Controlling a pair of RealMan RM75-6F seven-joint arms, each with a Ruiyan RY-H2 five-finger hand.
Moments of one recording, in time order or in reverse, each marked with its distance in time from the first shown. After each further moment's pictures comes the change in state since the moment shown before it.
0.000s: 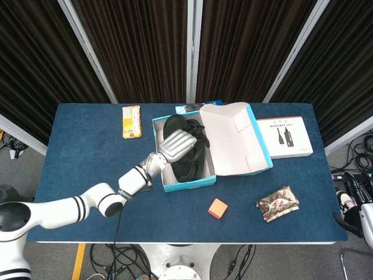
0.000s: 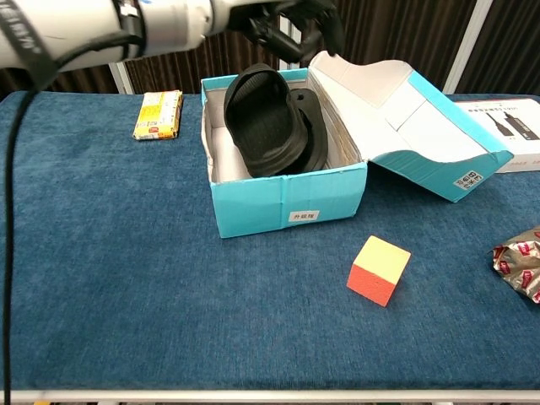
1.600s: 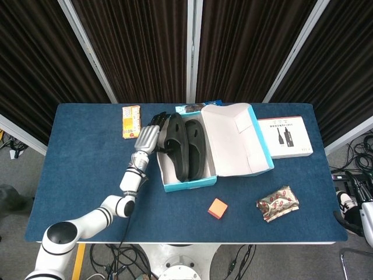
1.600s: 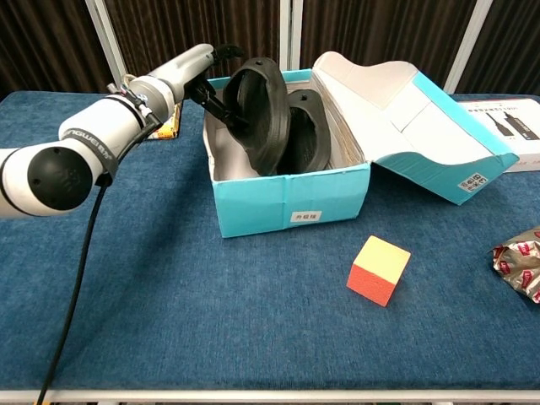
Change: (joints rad) left arm 0.084 -0.430 -0.046 0.642 -0.195 0.174 -0.094; right arm 0.002 0.009 0.006 -0.018 0.007 -0.001 -0.018
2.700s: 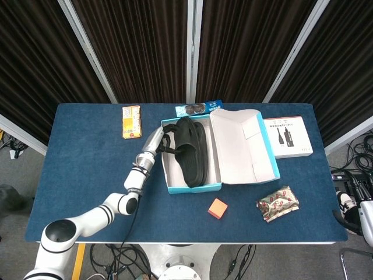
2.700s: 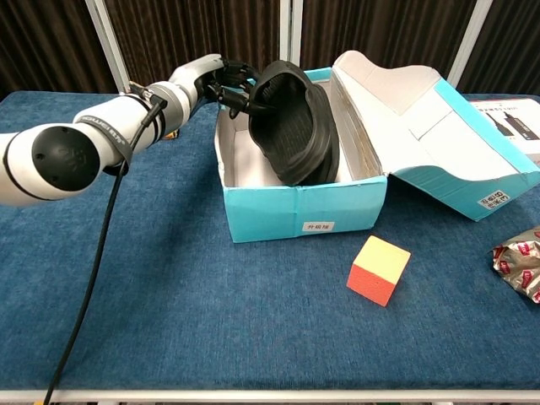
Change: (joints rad) left arm -0.028 0.012 -0.040 -0.028 -0.023 -0.153 -0.427; right arm 0.006 0.003 0.002 -0.018 0.009 -0.011 -0.025
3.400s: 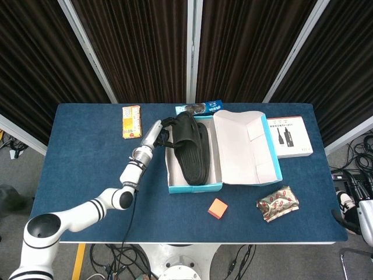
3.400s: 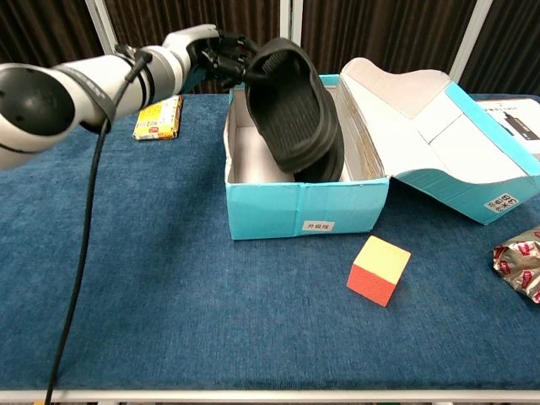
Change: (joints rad) left arm 0.006 0.128 -0.026 -0.184 -0.107 -0.029 0.047; right arm 0.005 -0.003 0.002 -0.001 0.003 -0.003 -0.001
